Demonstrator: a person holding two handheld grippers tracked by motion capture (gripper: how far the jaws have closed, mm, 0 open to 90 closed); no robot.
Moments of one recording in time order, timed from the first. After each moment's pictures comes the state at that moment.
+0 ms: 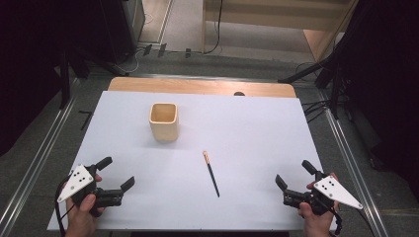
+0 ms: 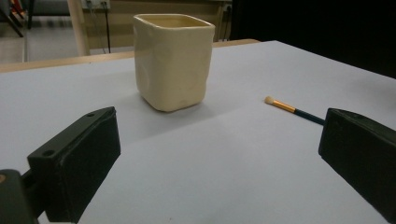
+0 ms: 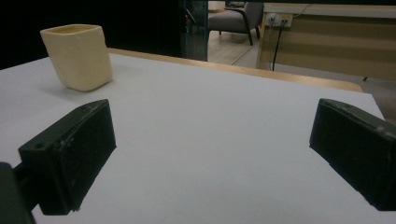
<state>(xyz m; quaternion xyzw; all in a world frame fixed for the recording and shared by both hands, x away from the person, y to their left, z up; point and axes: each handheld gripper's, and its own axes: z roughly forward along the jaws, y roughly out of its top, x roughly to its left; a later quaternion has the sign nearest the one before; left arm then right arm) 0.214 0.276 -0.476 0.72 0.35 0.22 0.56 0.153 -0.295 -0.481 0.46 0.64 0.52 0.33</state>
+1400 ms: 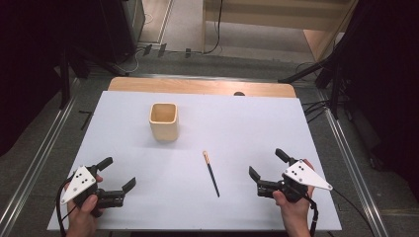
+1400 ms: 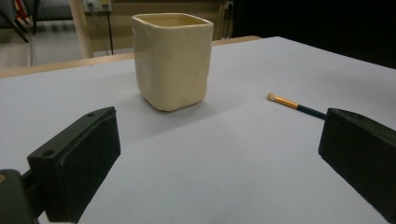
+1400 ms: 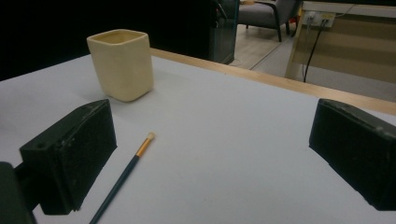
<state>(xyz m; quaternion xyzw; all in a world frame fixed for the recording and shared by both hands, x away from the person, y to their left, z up) 0.213 0.272 -0.477 0.72 0.34 0.23 0.55 0.183 -0.230 -0.450 0.43 0.67 0.52 0.30</state>
